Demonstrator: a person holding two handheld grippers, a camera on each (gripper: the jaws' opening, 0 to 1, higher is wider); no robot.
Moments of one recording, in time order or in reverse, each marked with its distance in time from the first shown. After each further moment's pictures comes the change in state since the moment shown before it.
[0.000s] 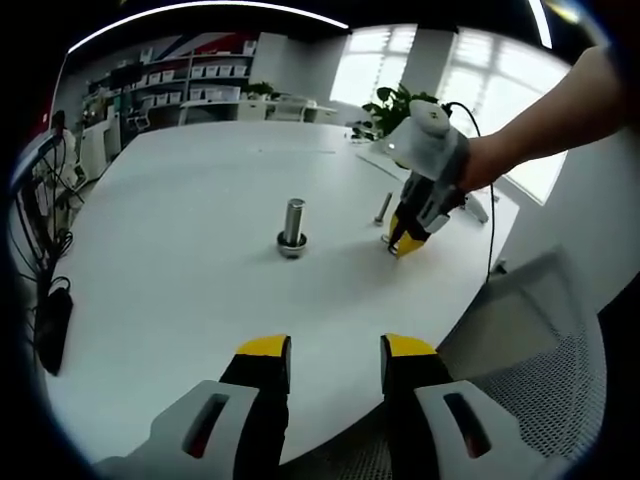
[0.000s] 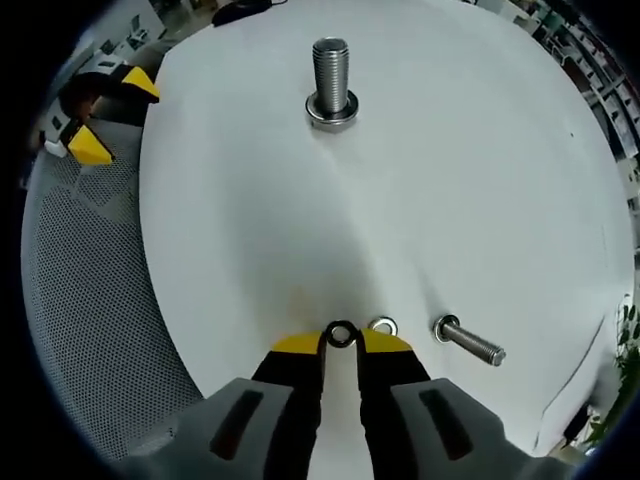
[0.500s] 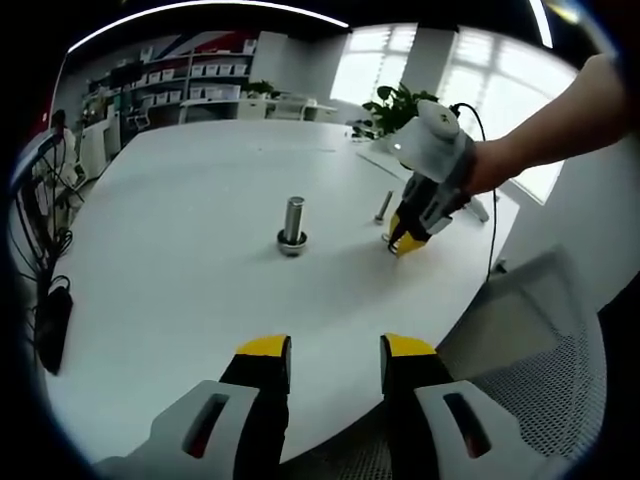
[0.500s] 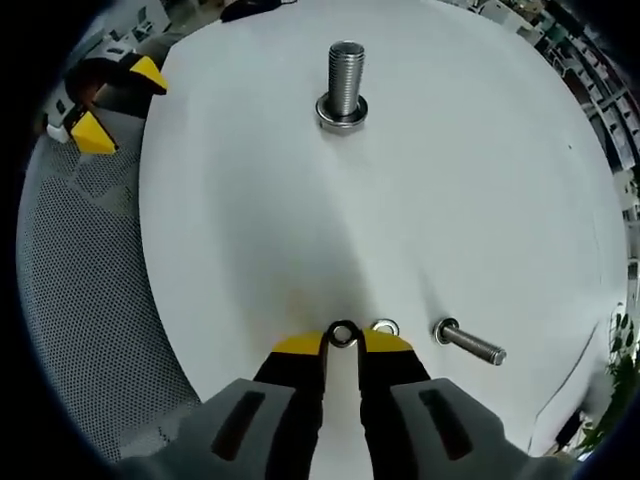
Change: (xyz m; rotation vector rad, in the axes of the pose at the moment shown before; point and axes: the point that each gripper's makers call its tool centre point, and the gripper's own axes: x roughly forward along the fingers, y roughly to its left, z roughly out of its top) left arm 0.000 0.000 -0.001 -0.002 0.009 0.001; right arm -0.001 0.002 0.001 -0.034 -0.029 -0.035
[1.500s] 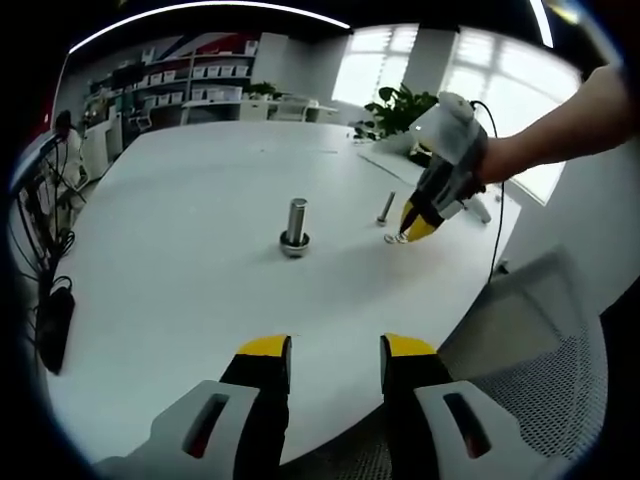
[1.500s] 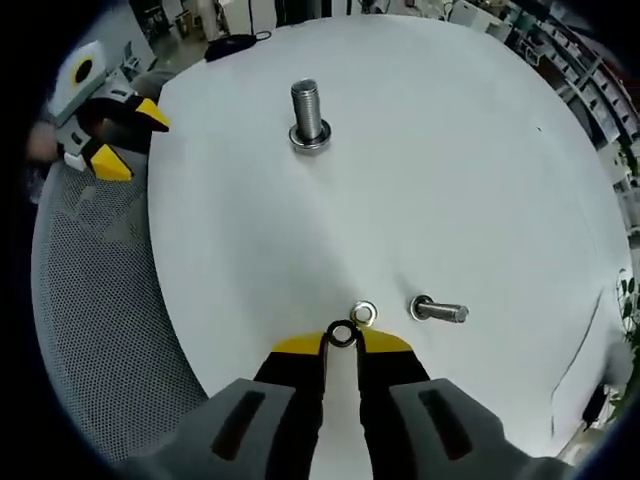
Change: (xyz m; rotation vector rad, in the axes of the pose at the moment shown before) left arm 0.000 0.002 0.001 0.001 -0.008 0.010; right arm -0.027 -0.018 -0.007 0.139 -0.121 0.007
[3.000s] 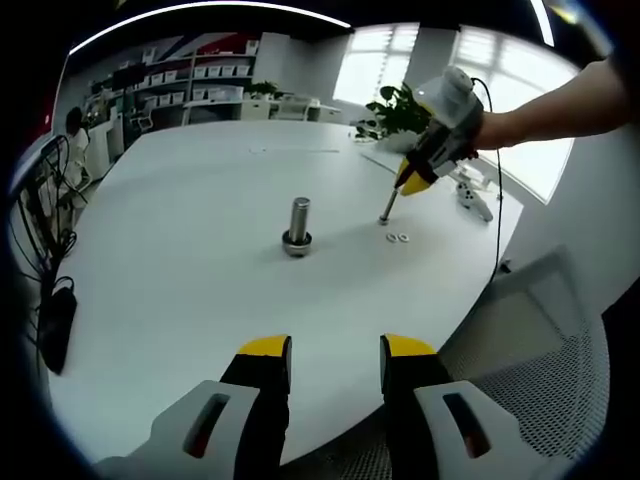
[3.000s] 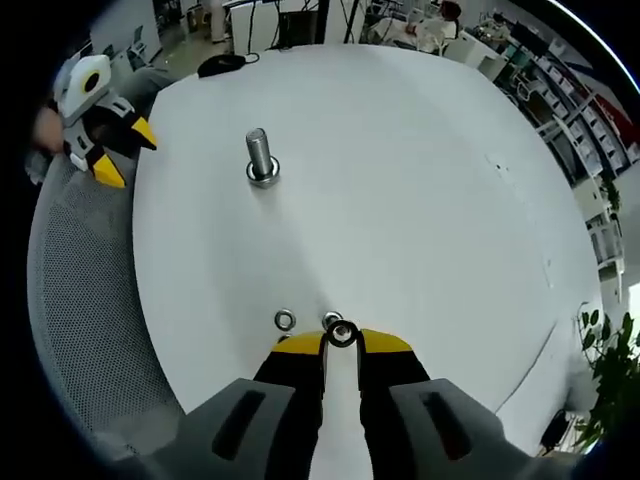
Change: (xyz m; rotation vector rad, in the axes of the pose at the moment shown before) left arm 0.000 0.002 0.000 0.003 0.005 0.010; right arm -0.035 -0.053 0.022 -0.121 -0.076 -0.113
